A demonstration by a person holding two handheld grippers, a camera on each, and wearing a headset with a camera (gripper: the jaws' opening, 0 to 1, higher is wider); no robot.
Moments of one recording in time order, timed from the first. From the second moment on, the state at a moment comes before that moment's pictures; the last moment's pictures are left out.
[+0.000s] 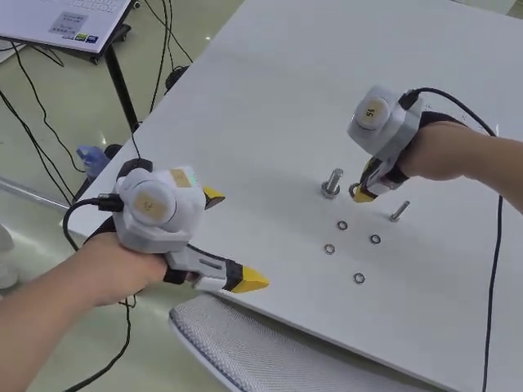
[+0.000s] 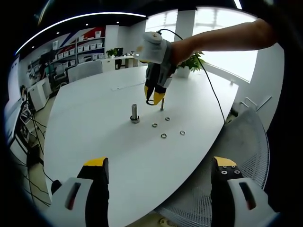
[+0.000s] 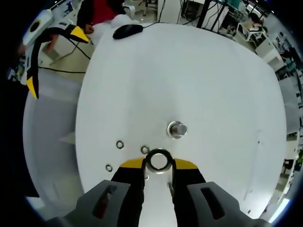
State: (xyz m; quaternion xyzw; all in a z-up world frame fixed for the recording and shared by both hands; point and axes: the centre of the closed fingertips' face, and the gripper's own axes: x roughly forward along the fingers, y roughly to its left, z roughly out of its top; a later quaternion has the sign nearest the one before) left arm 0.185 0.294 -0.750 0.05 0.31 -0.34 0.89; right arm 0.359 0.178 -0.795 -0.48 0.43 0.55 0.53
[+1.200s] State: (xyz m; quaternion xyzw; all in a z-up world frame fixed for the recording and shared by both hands) left arm 0.183 0.301 -0.759 0.05 0.32 -0.34 0.88; right arm 0.393 0.215 -0.804 -0.48 0.43 0.55 0.53
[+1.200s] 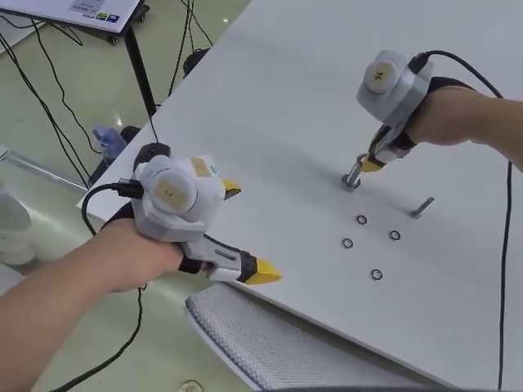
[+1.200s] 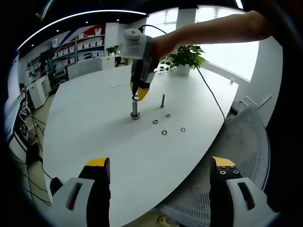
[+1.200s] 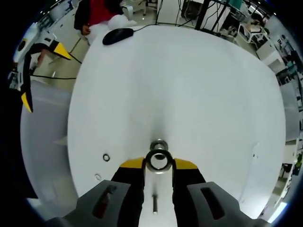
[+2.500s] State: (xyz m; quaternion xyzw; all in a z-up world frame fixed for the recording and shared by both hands) left arm 0.177 0.304 -0.757 0.05 0.33 -0.34 0.88; right arm 0.387 0.220 -0.816 -0.49 0.44 0.55 0.52
